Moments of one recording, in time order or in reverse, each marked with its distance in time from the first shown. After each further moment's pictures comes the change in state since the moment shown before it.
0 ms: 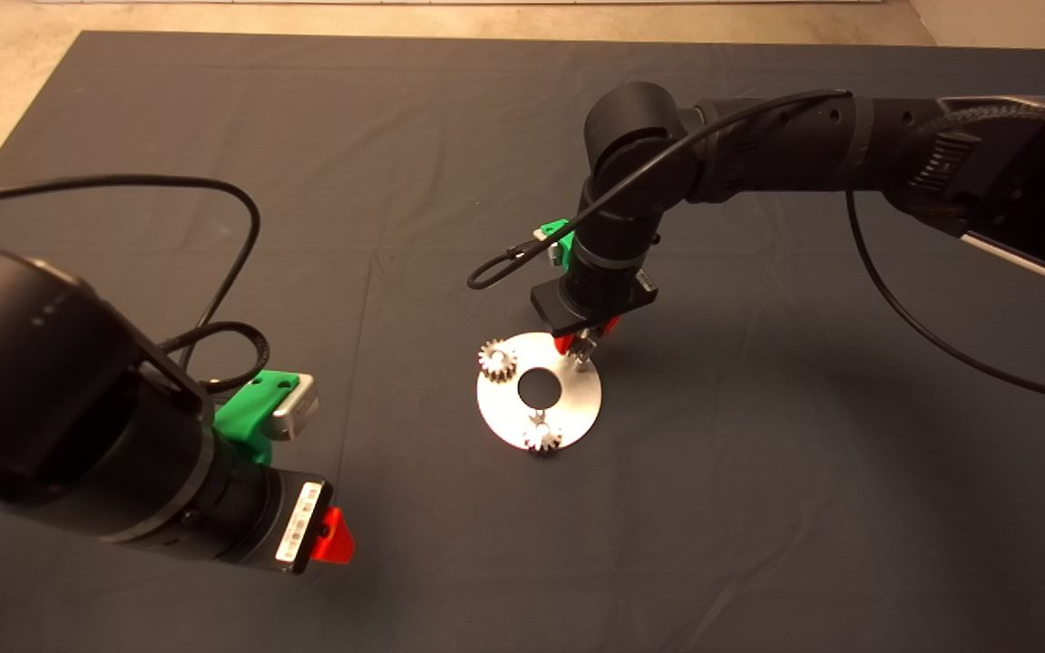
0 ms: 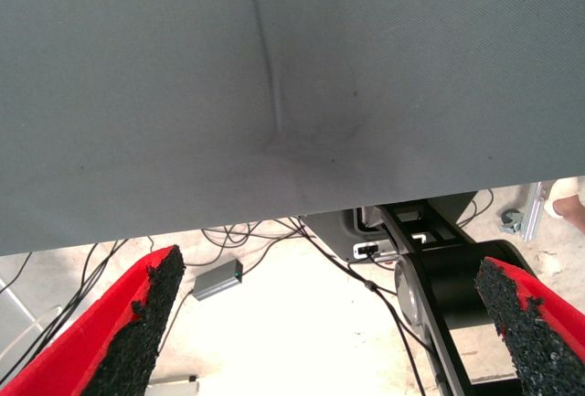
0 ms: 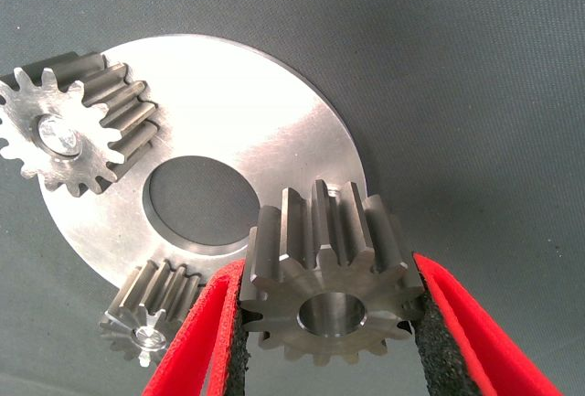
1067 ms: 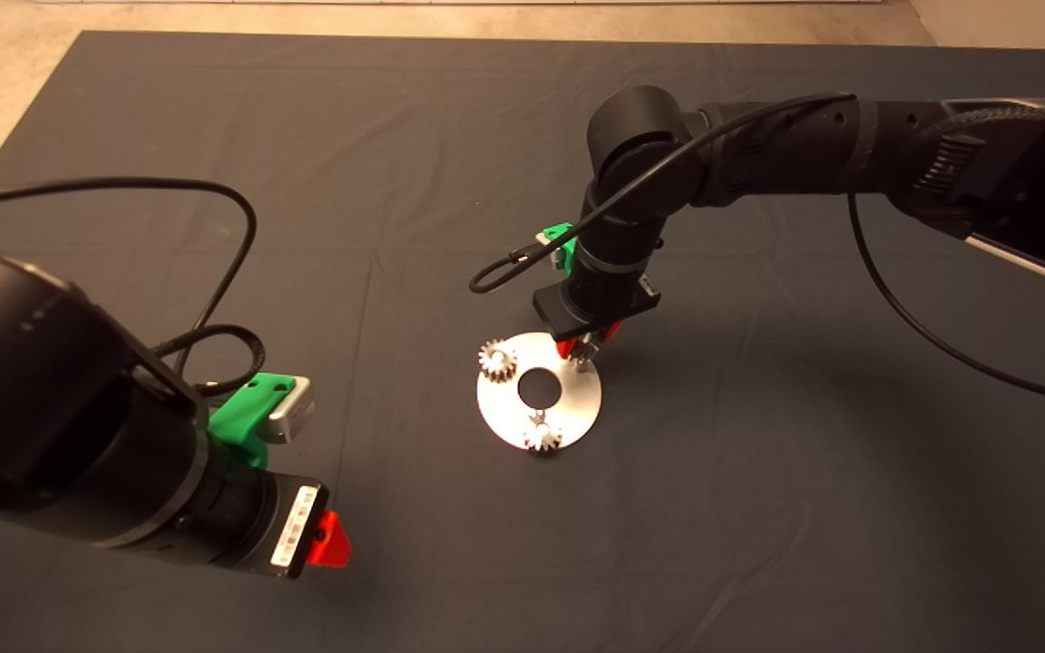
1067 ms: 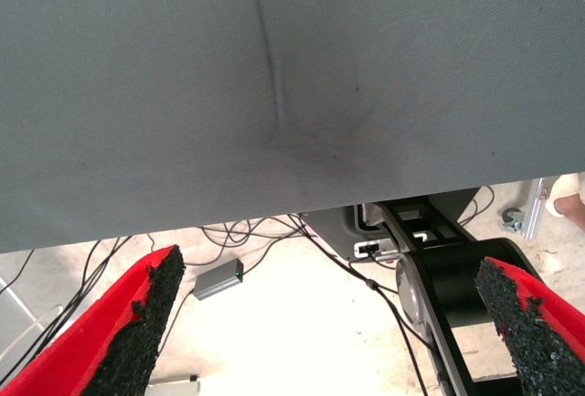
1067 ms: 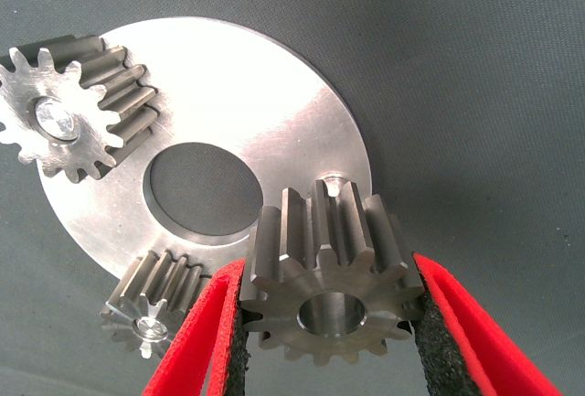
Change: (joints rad) left arm 0.000 -0.005 0.009 -0.001 0.000 0.000; right arm -0.004 -0.008 0.020 0.003 -0.001 0.018
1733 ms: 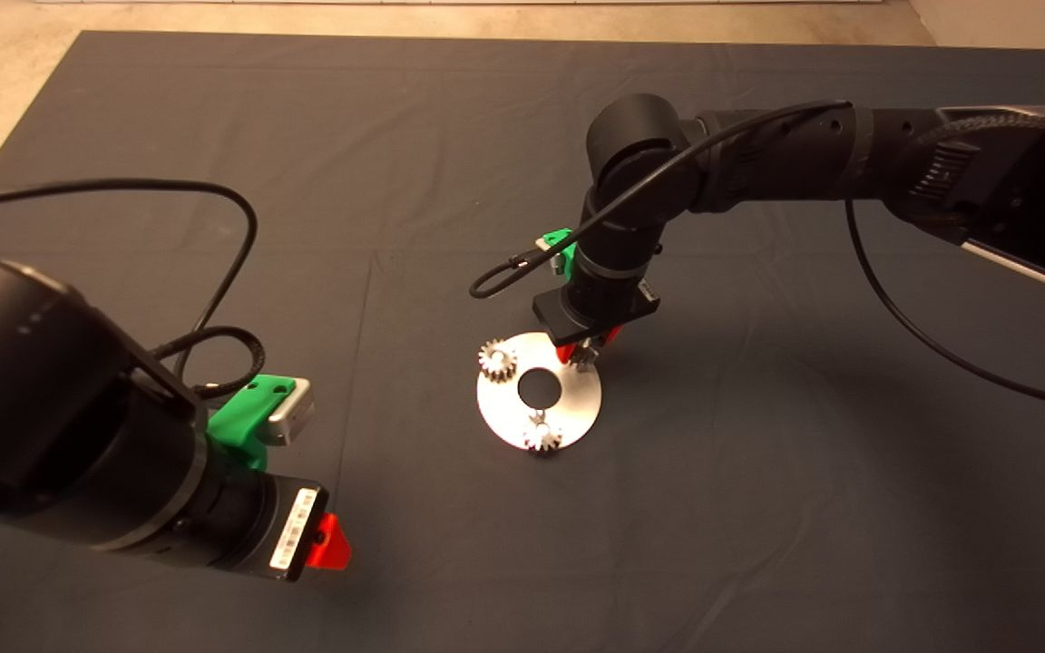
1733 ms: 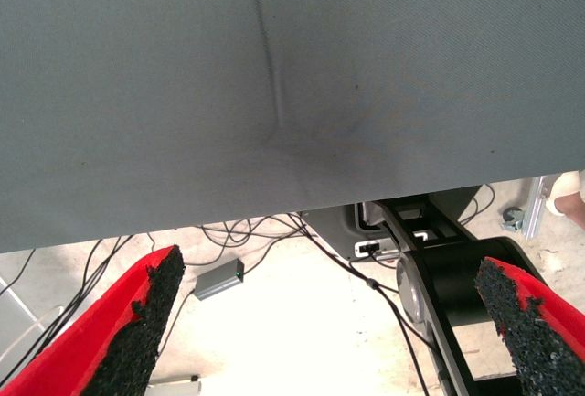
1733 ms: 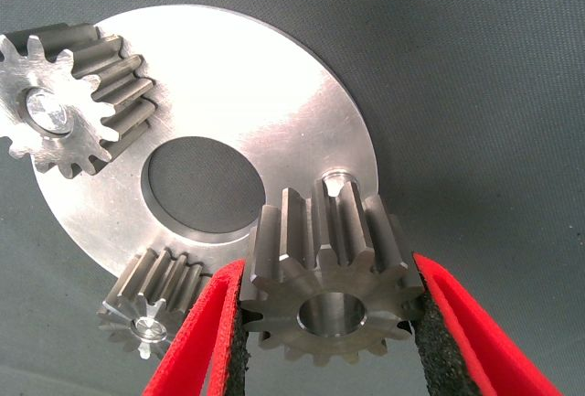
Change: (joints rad) left arm 0.000 0.000 0.003 0.000 0.000 0.000; right arm -0.009 0.000 0.000 0.000 0.000 0.000
